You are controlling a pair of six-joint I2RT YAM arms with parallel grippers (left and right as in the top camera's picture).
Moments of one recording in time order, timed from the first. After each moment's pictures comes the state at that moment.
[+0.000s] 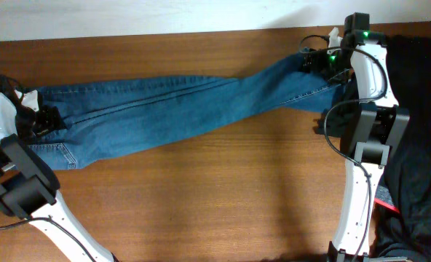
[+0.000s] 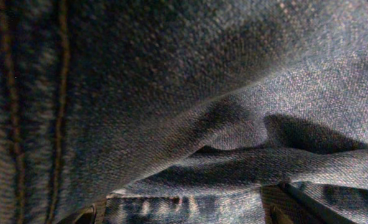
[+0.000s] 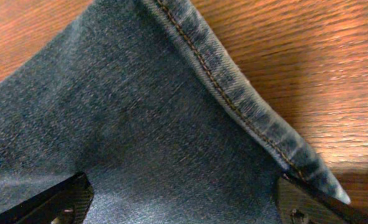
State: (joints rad) left arm 0.54 2.38 1.98 -1.07 0.13 0.18; right arm -0.19 2.64 2.45 -1.09 -0.34 0.07
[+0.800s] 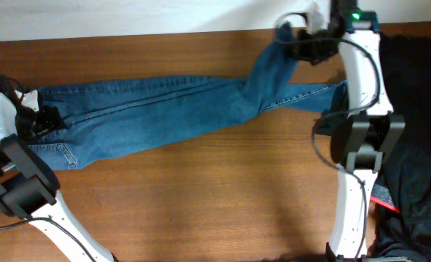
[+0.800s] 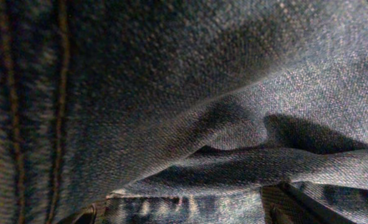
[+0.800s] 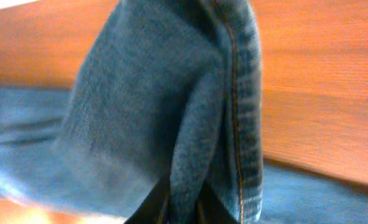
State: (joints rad) left arm 0.54 2.38 1.98 -1.07 0.13 0.18; right arm -0.02 2.46 2.54 -1.23 -0.52 0.01
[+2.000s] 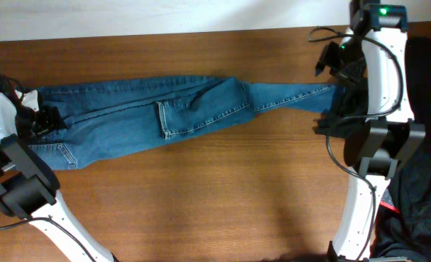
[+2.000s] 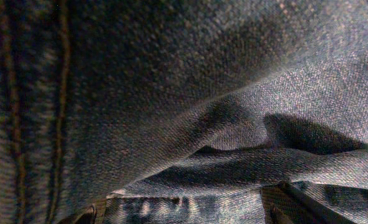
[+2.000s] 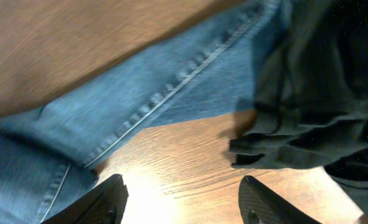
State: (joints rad) left arm 0.54 2.38 1.98 -1.07 0.13 0.18; right arm -0.15 2.40 2.51 -1.57 -0.16 0.38
